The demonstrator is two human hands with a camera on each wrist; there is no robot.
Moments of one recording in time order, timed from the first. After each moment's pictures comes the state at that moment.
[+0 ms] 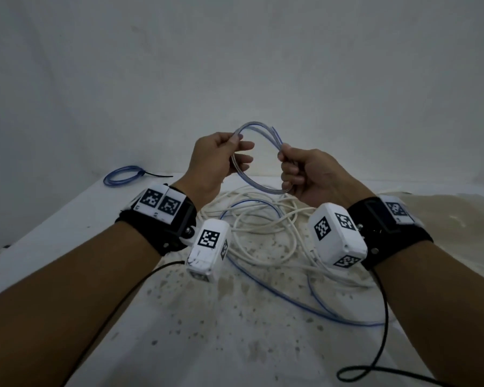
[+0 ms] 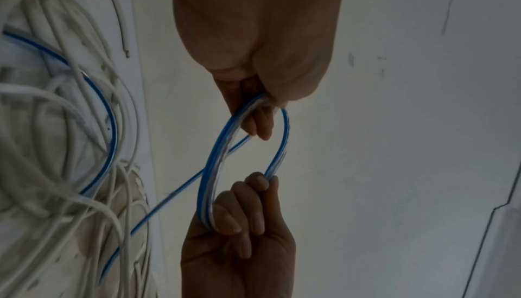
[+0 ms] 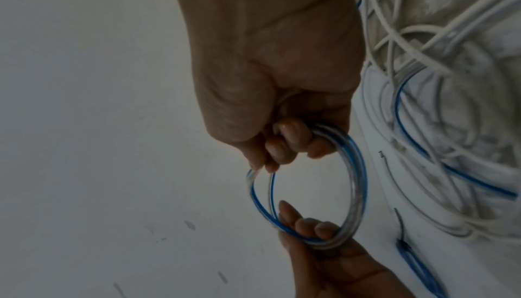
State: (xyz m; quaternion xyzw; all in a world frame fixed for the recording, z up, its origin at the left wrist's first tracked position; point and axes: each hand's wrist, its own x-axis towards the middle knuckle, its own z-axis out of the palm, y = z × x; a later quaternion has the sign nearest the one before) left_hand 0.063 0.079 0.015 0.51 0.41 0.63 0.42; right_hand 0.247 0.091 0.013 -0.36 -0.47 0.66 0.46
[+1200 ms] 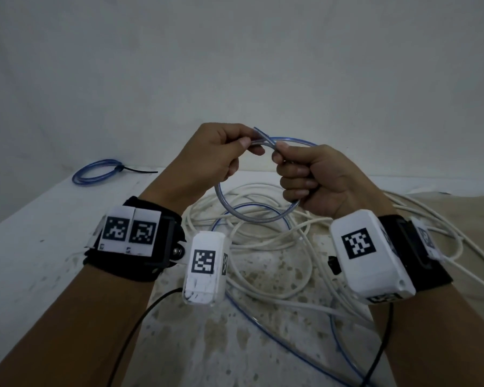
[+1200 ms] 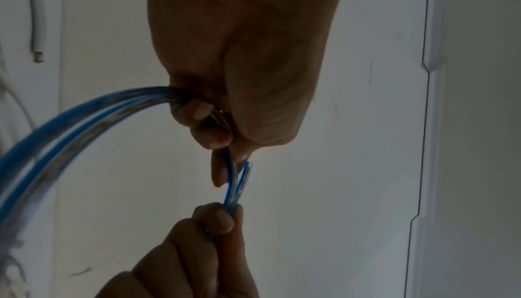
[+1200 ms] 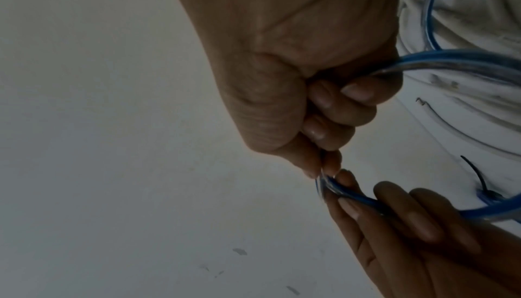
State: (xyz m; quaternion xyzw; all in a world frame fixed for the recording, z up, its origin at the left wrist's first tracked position) left_hand 0.049 0.130 -0.002 0.70 0.43 0.48 0.31; right_hand 0.239 0.142 -0.011 -0.33 -0.49 0.70 0.40
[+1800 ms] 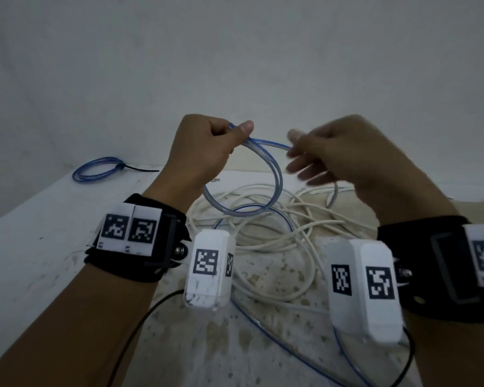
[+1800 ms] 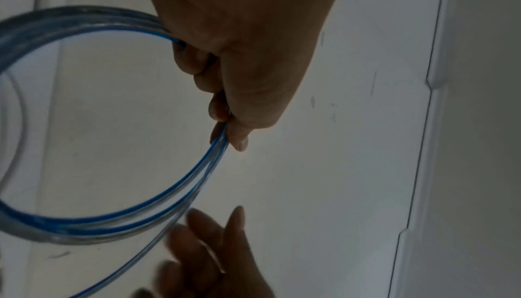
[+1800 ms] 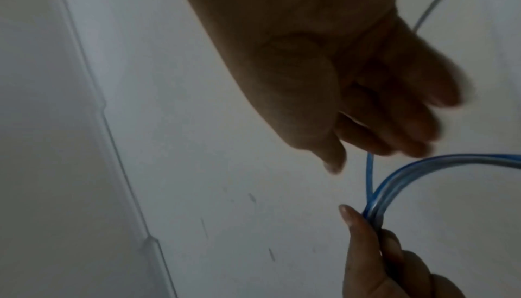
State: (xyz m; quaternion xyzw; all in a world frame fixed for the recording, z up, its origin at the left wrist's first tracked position) left_hand 0.044 0.138 -0.002 0.63 0.48 0.57 0.19; right_hand 0.247 0.126 0.019 -0.50 -0.68 0.34 0.41
